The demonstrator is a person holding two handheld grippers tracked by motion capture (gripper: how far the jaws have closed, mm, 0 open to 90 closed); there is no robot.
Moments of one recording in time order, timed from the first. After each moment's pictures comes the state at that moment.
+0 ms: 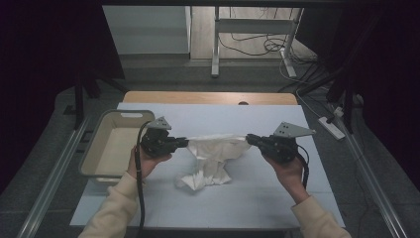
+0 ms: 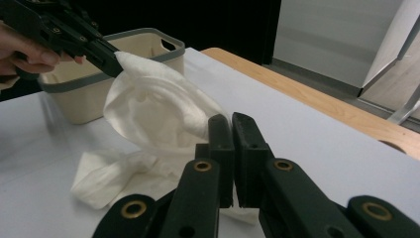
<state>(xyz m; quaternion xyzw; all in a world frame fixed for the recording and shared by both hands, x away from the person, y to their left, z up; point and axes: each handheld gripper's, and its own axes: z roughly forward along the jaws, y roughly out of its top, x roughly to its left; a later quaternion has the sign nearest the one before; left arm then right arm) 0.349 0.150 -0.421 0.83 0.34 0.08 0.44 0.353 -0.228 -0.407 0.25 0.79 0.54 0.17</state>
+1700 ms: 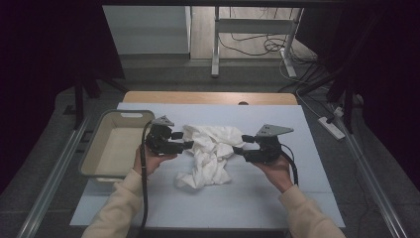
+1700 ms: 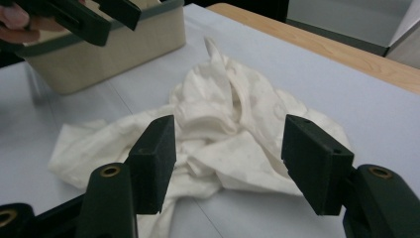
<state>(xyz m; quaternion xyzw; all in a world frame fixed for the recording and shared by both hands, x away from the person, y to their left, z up) 0.363 0.145 -0.443 0.81 0.39 0.06 0.43 0.376 -0.205 -0.449 0.27 0.82 0.49 0.13</state>
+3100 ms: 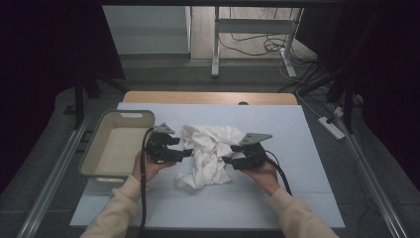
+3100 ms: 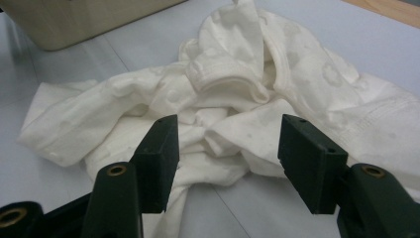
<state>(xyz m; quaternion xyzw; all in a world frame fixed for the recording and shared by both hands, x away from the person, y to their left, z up) 0.351 0.144 -0.456 0.82 0.39 0.07 0.41 0.378 -0.172 -0.488 0.26 0.85 0.44 0.11</state>
